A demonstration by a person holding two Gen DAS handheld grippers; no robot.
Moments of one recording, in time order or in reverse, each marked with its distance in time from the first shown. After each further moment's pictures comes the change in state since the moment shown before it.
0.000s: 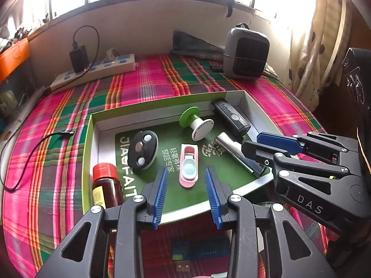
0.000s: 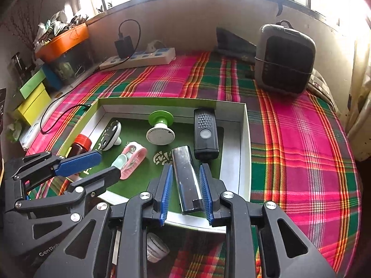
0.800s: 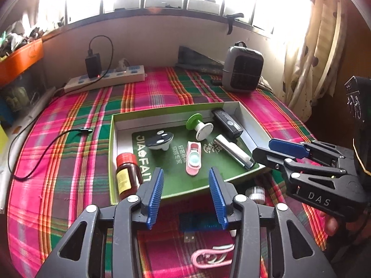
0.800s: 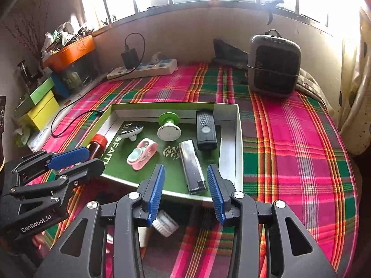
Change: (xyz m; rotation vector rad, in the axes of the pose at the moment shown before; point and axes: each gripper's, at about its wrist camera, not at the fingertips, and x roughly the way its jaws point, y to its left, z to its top) left arm -0.044 0.012 -0.018 -0.030 -0.078 -0.015; right arm -0.038 0.005 -0.020 0.025 -0.066 0.014
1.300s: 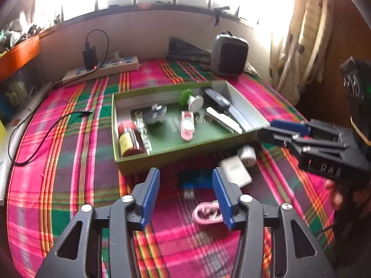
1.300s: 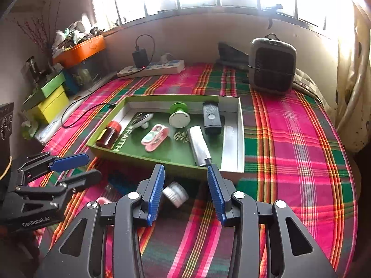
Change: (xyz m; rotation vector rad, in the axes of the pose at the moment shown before) left arm -0.026 0.005 -0.041 0.052 0.031 -0.052; right arm -0.028 0.010 -0.028 -0.028 -0.025 0.022
